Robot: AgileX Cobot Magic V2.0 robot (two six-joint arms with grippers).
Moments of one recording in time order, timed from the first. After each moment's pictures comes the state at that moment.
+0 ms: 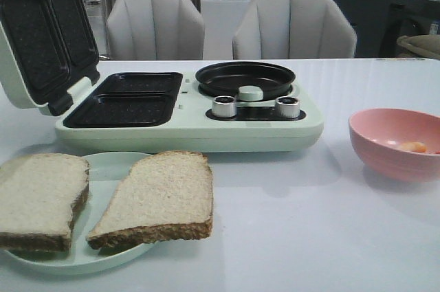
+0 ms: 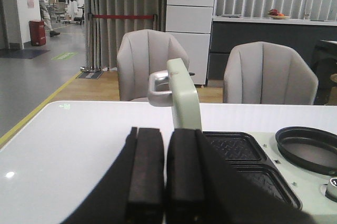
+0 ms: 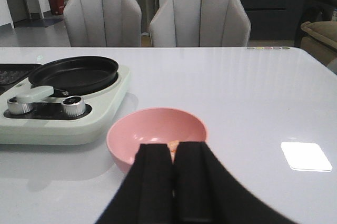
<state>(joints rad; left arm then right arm) -0.08 0.16 -0.31 0.04 0.17 -0.12 0.09 -0.01 0.03 -0.06 0.08 0.15</state>
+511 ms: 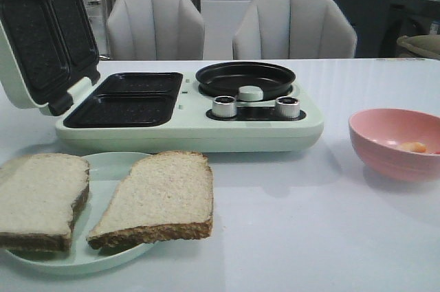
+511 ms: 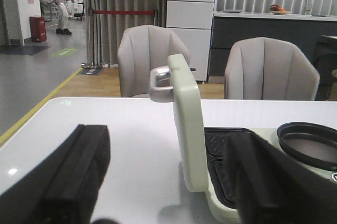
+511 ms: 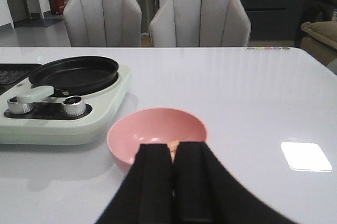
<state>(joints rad) -0.08 0.16 -0.31 0.06 0.18 -0.12 0.09 -0.01 0.03 -0.06 0.08 0.15</state>
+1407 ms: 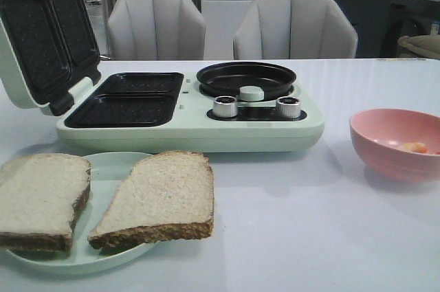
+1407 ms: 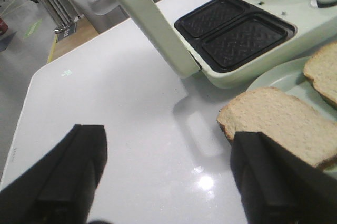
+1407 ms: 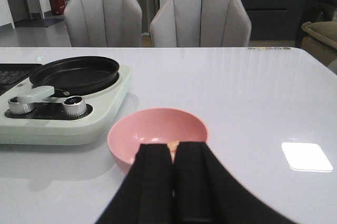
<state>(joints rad) -0.39 0.20 -0.31 0.39 0.54 0.04 0.09 -0.01 0.03 -0.06 0.08 0.15</state>
